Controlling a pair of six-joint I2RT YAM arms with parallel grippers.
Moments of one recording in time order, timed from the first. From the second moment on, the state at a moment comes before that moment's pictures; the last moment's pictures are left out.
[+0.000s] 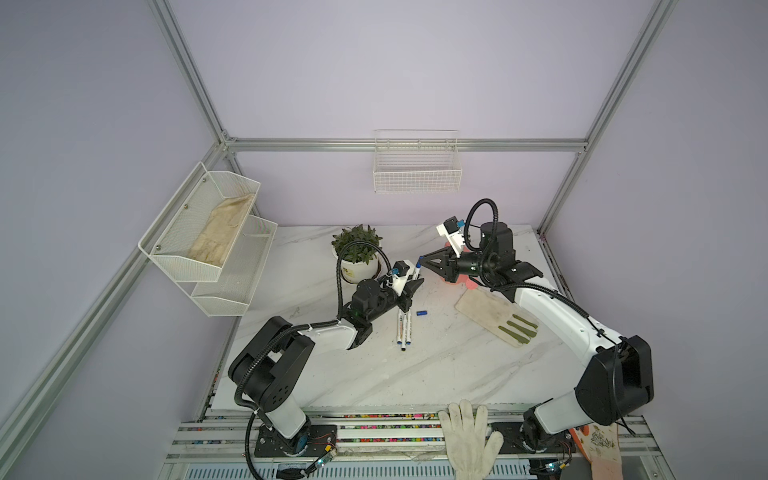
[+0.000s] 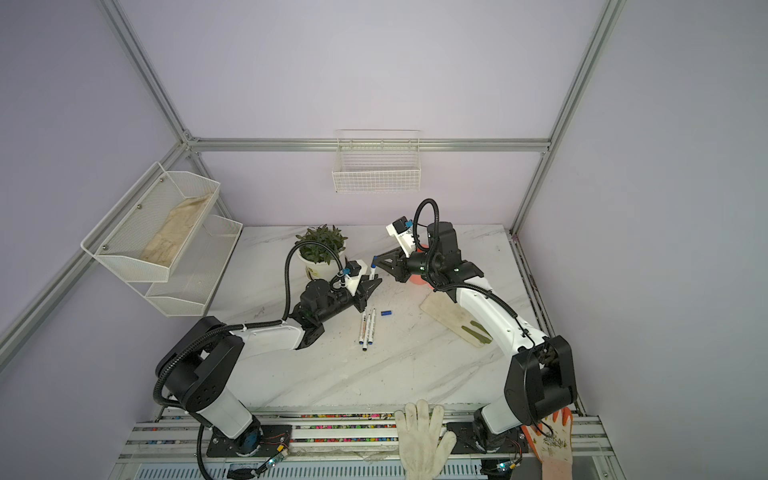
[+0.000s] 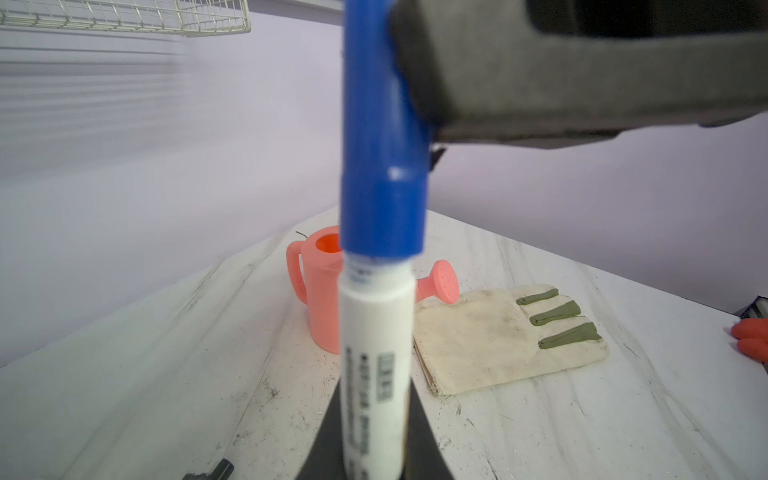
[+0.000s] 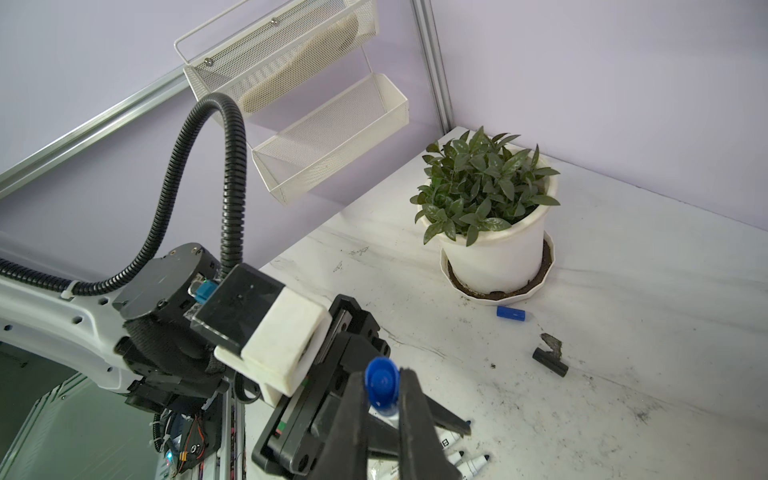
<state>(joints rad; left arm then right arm) -0.61 1.66 0.80 0.84 0.24 0.00 0.42 1.51 1.28 -0.19 -0.81 0.09</state>
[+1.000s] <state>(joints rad) -0.62 1.69 0.82 0.99 0.11 -0.03 0.48 1.52 1.43 -0.43 -0.66 0.09</state>
